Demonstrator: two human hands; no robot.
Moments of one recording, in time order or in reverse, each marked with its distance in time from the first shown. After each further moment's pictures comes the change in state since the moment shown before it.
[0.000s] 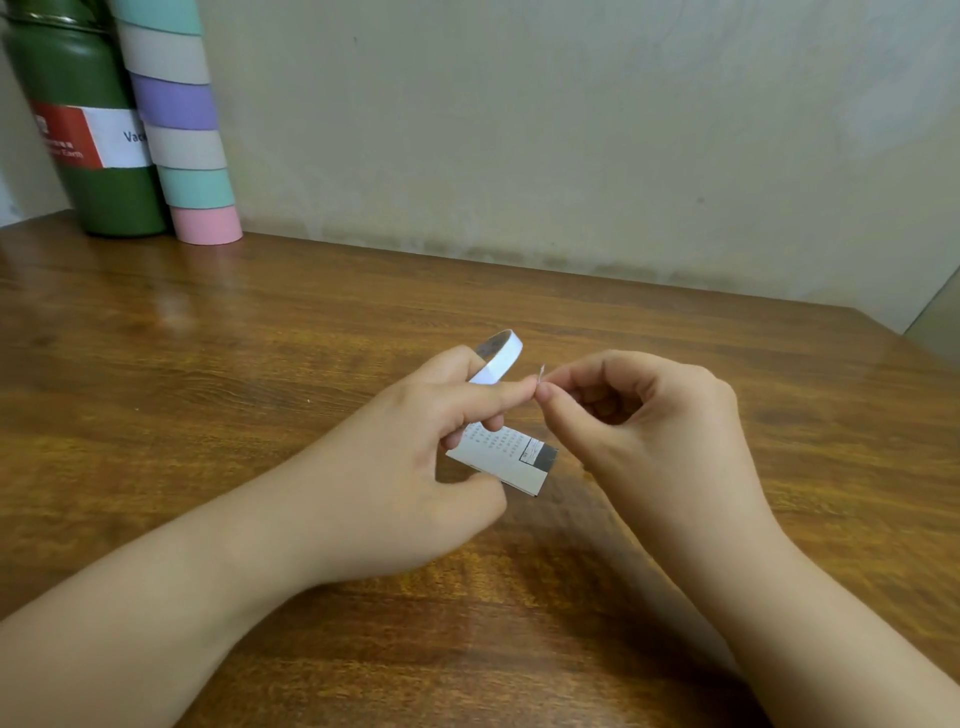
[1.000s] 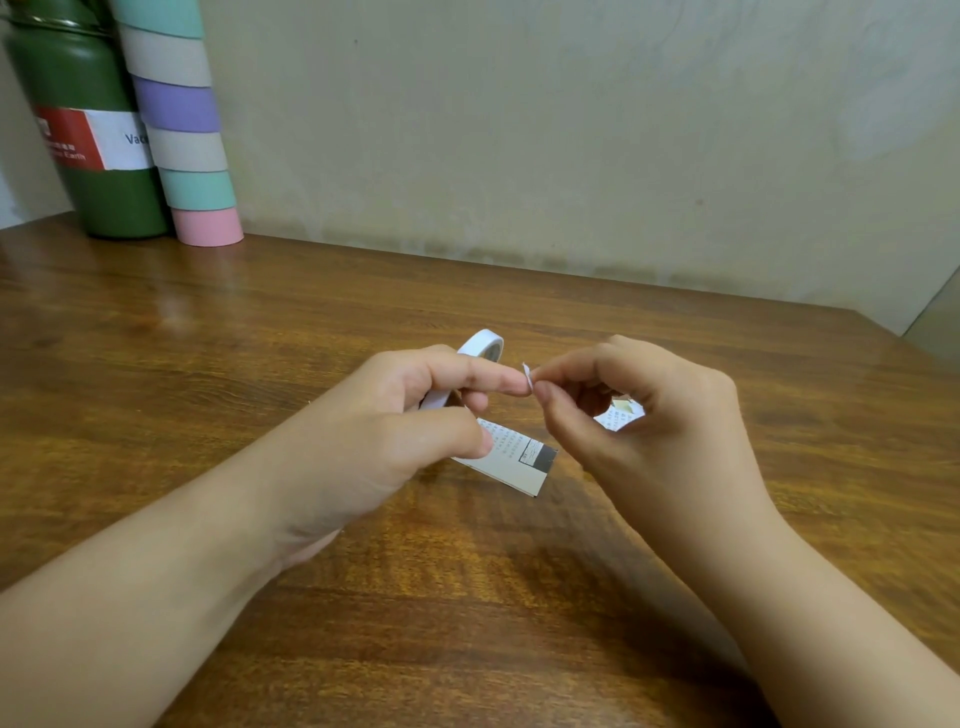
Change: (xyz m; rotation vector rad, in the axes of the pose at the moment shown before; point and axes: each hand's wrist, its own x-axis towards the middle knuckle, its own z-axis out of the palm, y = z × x) left_hand 0.003 0.006 -0.011 -0.556 0.016 -0.195; right_hand 0.005 0.011 -0.001 -0.110 0.045 -0.353
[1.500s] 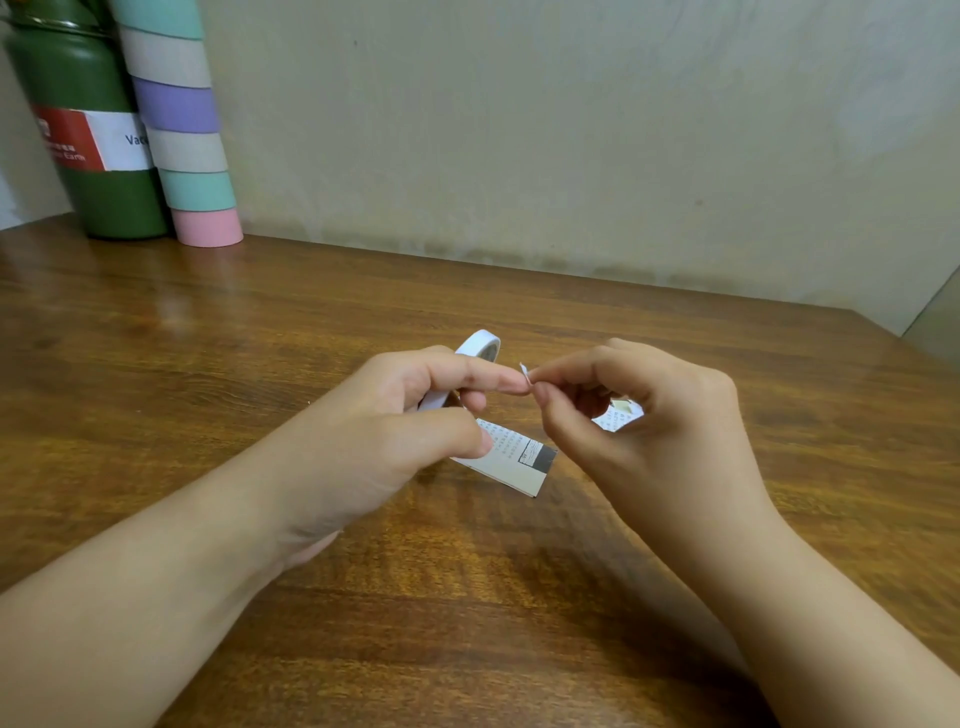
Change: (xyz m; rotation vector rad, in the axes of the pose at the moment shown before) left_hand 0.000 0.002 0.002 -0.007 0.037 -0.004; right_hand 0.000 0.000 0.000 -0.007 -0.002 -0.010
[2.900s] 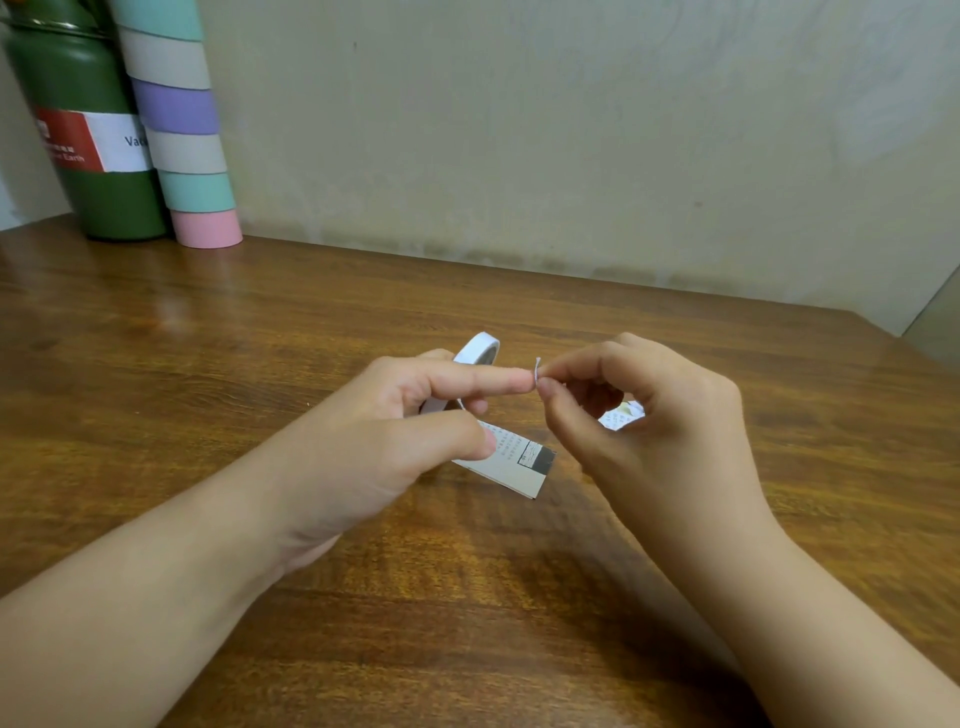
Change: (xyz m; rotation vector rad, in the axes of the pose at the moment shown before) left_hand 0.001 -0.001 0.000 -0.004 -0.048 0.050; right_hand 0.000 -0.001 0.002 -0.053 0.060 0.009
